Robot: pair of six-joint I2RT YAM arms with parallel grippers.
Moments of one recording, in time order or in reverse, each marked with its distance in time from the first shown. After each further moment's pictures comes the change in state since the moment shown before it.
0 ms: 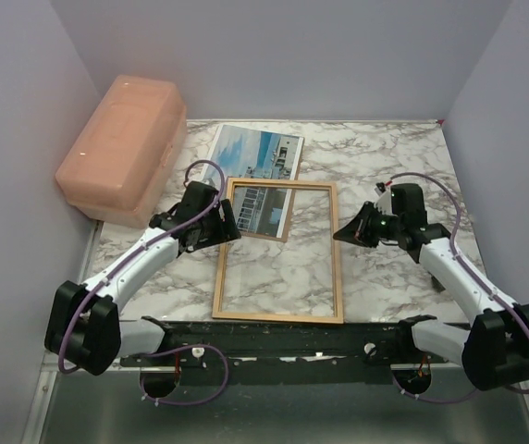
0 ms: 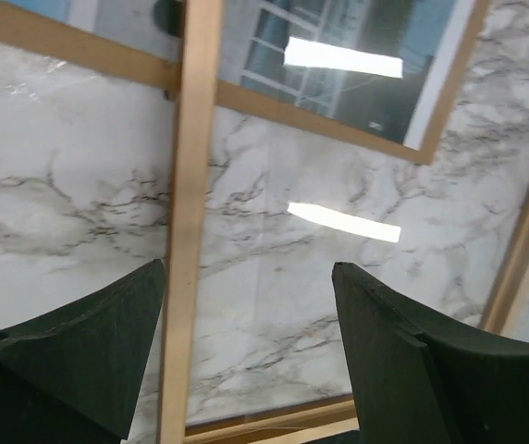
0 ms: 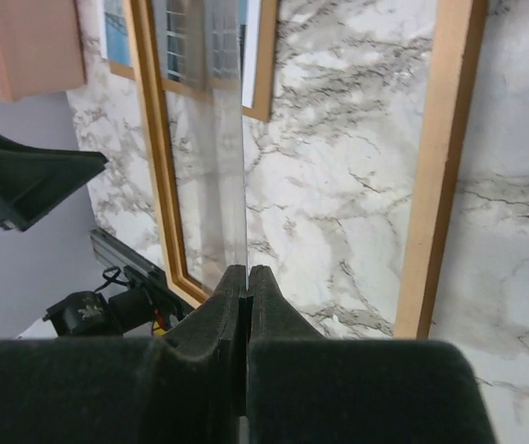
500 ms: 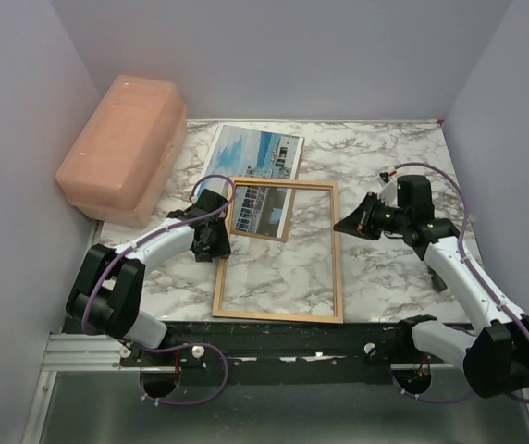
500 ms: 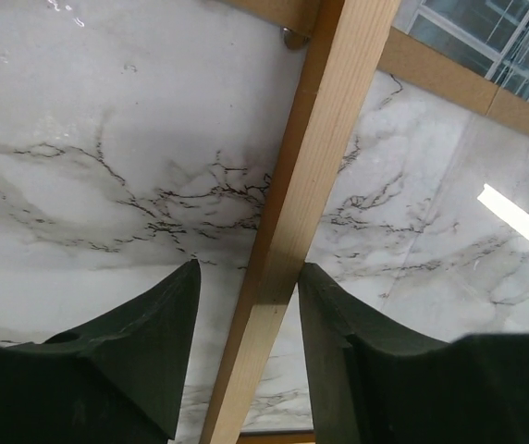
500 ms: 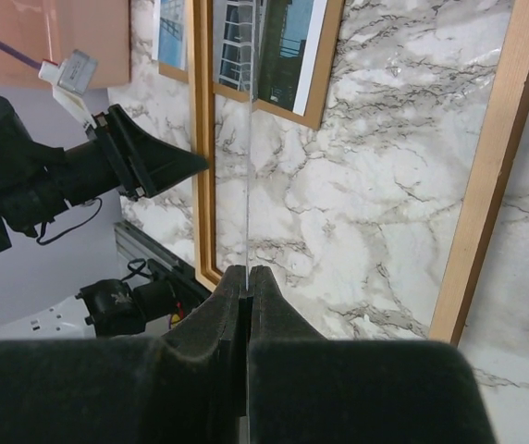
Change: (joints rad) left arm 0.015 0.219 -0.015 -0.084 -0.130 0.002; right arm 0.001 -0.050 0.104 -0.060 -0.040 0.000
